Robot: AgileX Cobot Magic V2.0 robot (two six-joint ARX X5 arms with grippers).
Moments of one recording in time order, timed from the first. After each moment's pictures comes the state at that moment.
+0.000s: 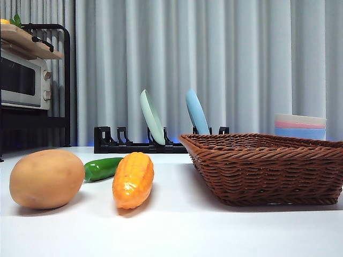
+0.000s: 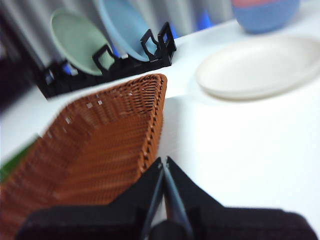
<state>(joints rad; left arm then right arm) -0.03 0.01 0.02 -0.19 0.23 -0.15 0.04 0.02 0.02 -0.16 -0.18 0.34</state>
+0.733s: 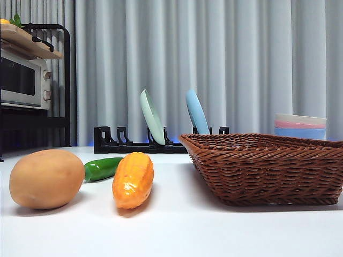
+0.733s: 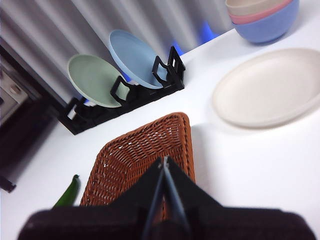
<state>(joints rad) -0.03 0.27 0.39 -0.25 0.22 -0.33 0.04 0.35 0.41 -0.26 -0.18 0.43</state>
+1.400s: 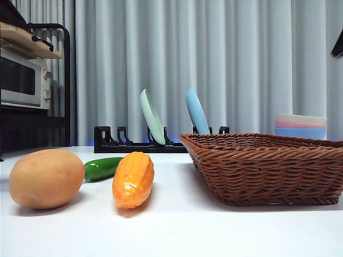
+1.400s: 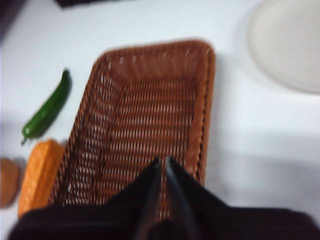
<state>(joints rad) -0.03 0.89 0.86 -0.52 0.56 -0.15 0.03 0.99 0.91 -0.67 -0.39 0.06</state>
